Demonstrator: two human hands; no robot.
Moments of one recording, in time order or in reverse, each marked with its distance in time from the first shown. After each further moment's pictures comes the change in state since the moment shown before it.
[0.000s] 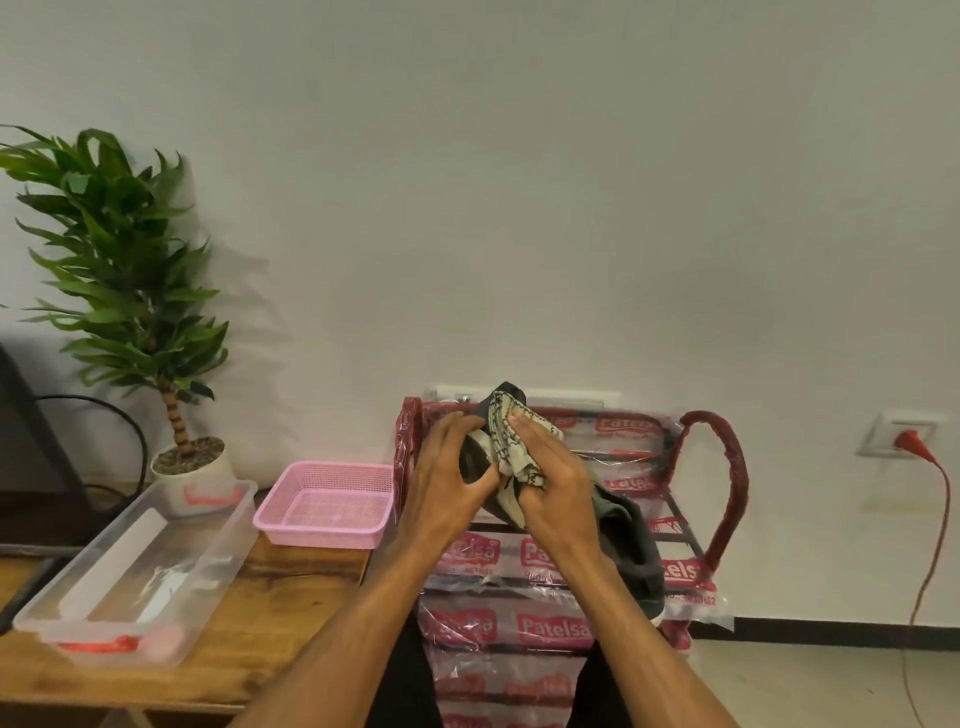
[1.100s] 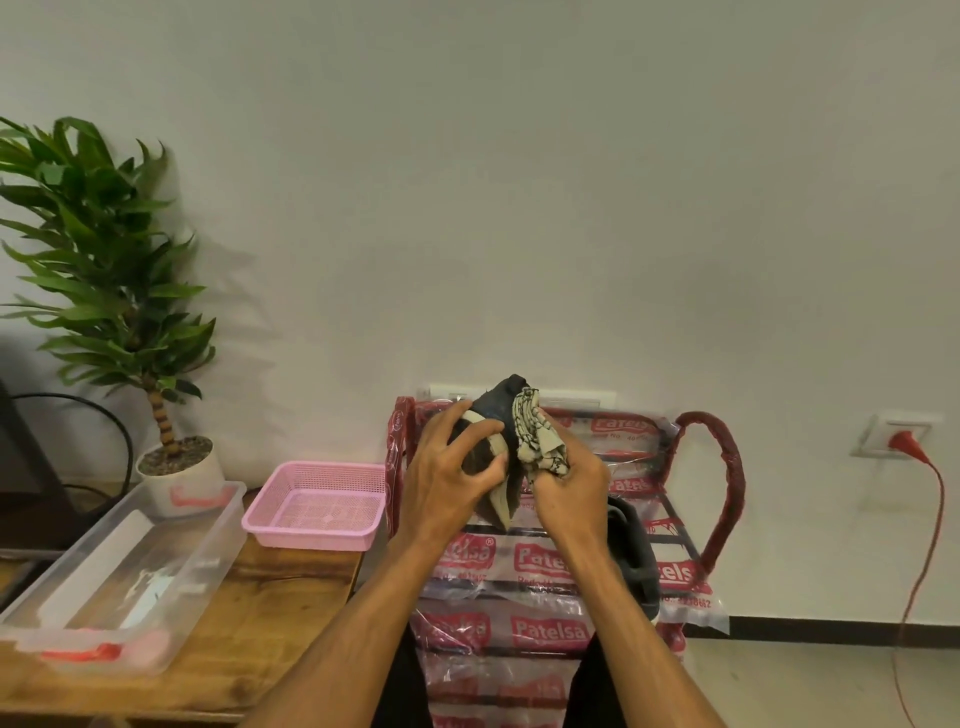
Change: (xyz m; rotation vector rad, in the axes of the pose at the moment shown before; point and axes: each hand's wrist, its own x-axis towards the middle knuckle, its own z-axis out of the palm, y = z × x) left_hand 0.011 0.004 0.006 0.119 0.096 0.164; right_hand 0.007 -0.006 -0.011 0.239 0.124 0.314
